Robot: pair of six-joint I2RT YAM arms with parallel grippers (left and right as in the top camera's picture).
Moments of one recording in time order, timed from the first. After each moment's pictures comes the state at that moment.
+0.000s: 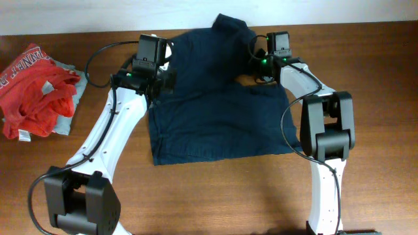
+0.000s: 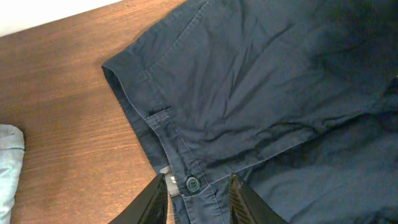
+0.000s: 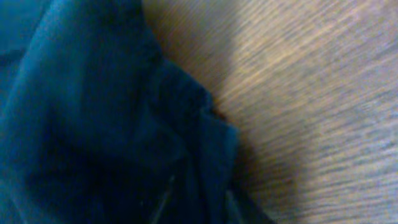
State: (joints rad) left arm -0.27 1.78 1.53 -0.65 -0.17 0.03; right arm 0.12 2.41 1.80 -0.29 -0.23 0.84
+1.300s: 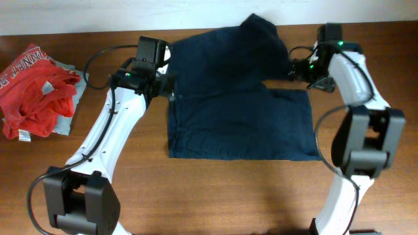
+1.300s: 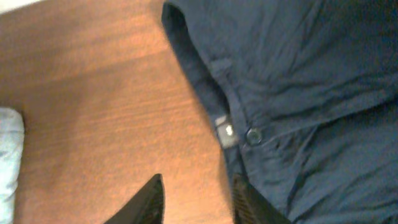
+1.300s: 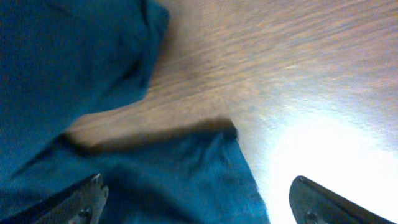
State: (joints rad) left arm -0.26 1.78 1.53 -0.72 -0.17 0.03; right arm -0.11 2.15 1.85 -0.98 -0.05 0.22
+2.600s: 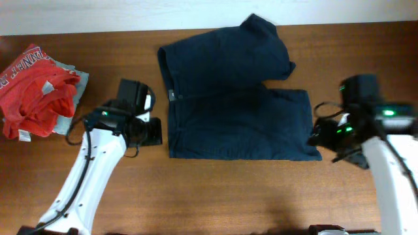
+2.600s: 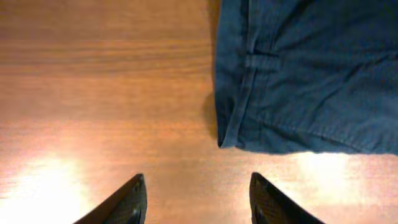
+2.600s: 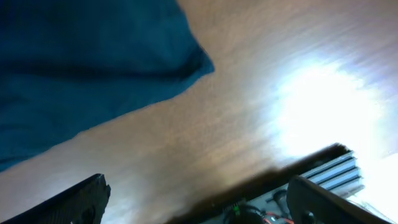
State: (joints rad) left arm -0.20 1.46 1.17 -1.01 0.03 -0.25; right arm -0.05 1.32 1.34 -1.48 0.08 0.45
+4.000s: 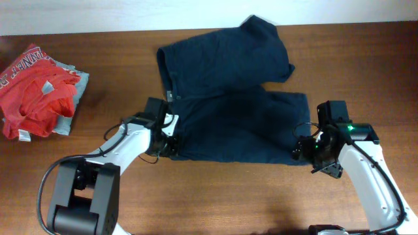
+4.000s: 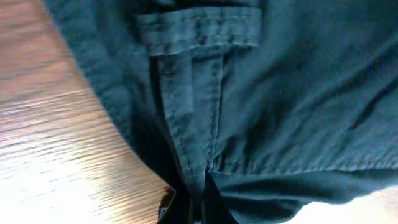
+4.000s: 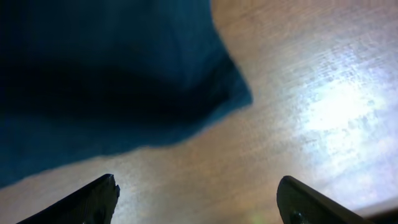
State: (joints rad) left arm -0.25 1.76 0.96 -0.62 0.23 -0.10; right arm -0.04 1.33 0.91 -1.06 0.00 0.44
